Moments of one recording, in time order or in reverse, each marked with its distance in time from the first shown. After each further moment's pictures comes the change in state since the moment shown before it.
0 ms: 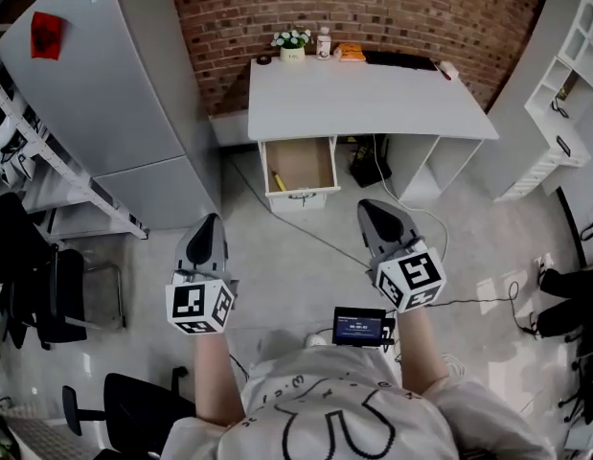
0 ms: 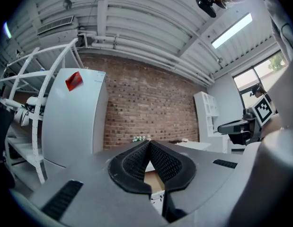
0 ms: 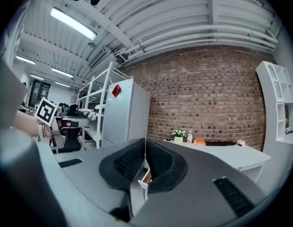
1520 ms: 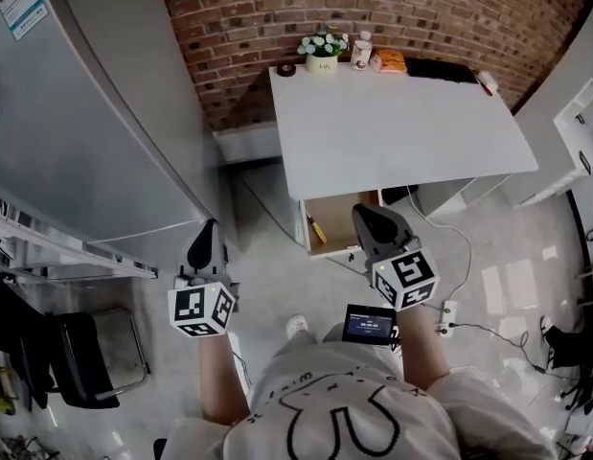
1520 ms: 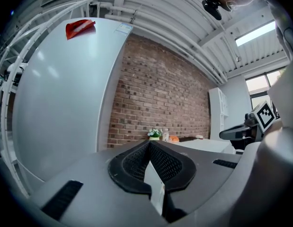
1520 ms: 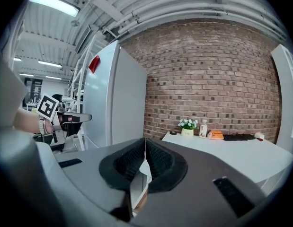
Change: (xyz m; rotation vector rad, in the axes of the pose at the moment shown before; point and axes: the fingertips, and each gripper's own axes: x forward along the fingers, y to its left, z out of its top) left arm 0.277 0.273 -0.070 -0.105 0.098 -0.027; right arm 0.382 -0.024 -0.036 0.028 0.168 -0.019
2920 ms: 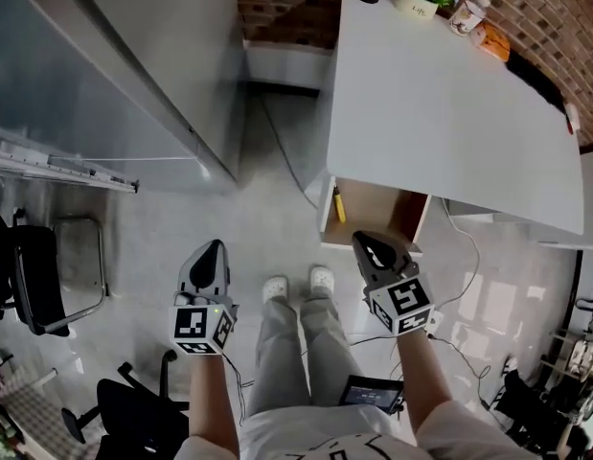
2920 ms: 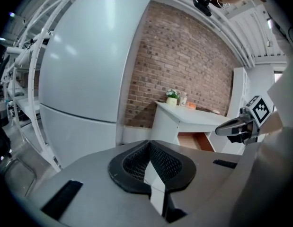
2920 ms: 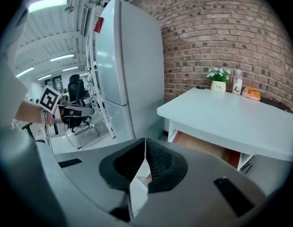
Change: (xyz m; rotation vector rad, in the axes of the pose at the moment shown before) left arm -0.020 0.029 -0.239 -0.148 0.336 0.191; right arm 0.097 0.041 -0.219 -0.002 0.361 0.327
